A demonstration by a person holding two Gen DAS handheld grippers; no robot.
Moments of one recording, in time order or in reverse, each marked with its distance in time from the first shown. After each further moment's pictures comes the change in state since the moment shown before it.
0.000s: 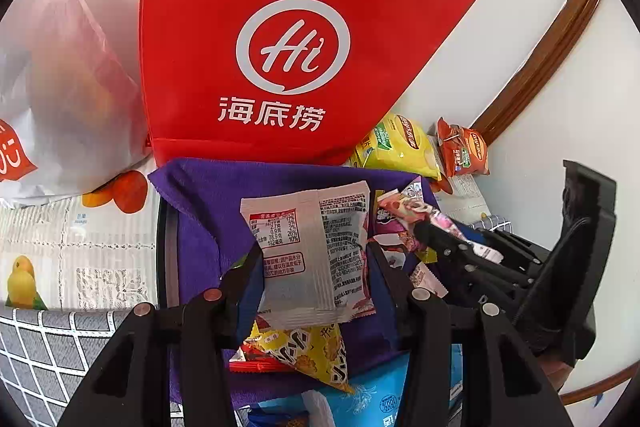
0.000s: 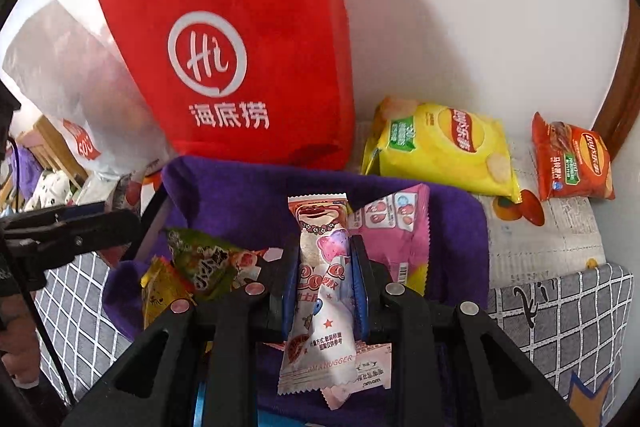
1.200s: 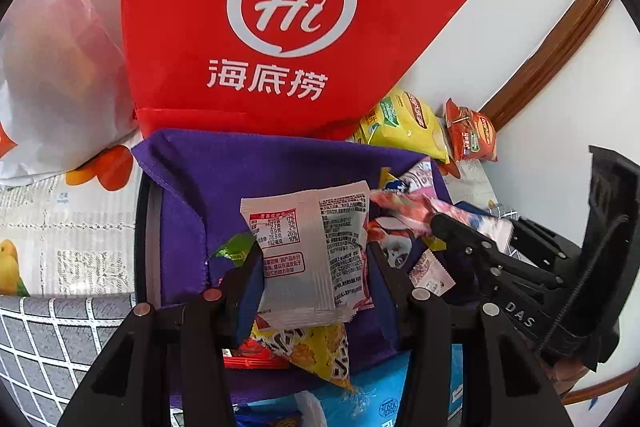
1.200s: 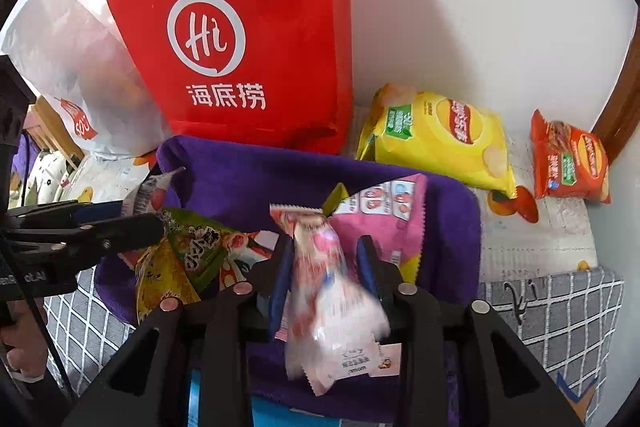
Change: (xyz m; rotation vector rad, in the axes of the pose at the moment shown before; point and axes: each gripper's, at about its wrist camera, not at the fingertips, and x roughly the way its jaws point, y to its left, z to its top) left arm 0.028 -0.002 -0.003 -0.021 0.082 0.006; right arm -0.006 -0.002 0.000 -0.052 0.031 -0.029
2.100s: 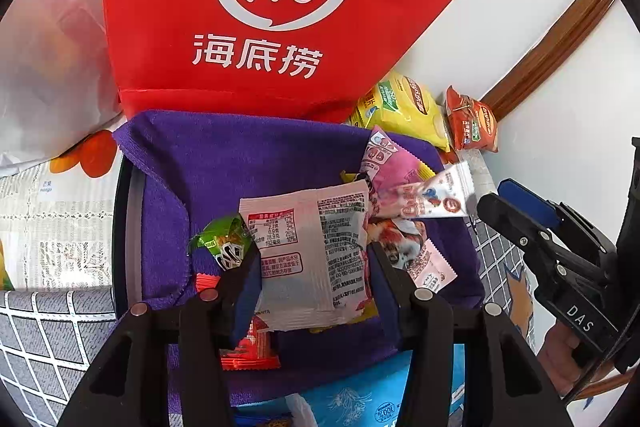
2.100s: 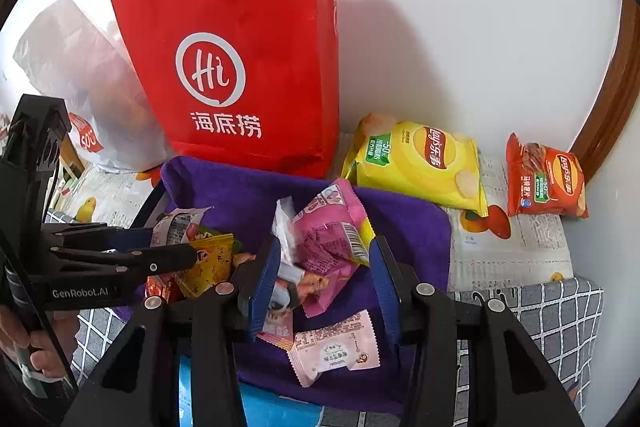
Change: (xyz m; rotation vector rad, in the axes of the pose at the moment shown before) left arm 0.014 -0.002 -0.002 -0.005 0.045 -0.014; right arm -0.031 -0.005 0.003 0.000 -0.070 -0.026
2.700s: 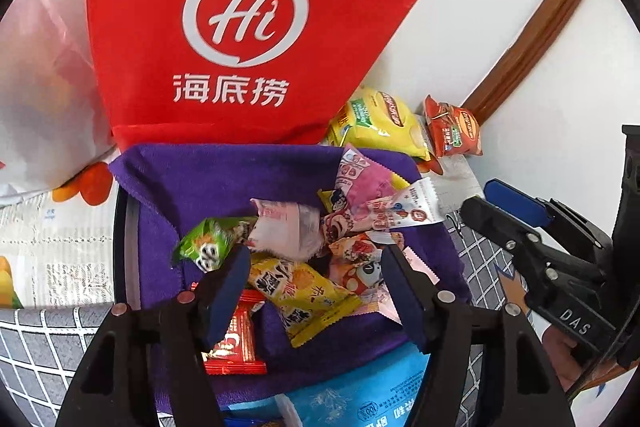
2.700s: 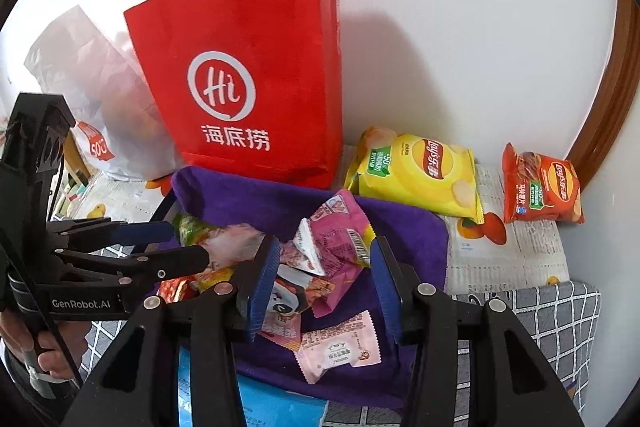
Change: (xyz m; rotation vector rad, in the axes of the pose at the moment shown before) left arm -0.020 -0.020 0.000 0.075 -0.071 -0.013; right arm -0.018 0.006 0.002 -0.003 -0.038 0.010
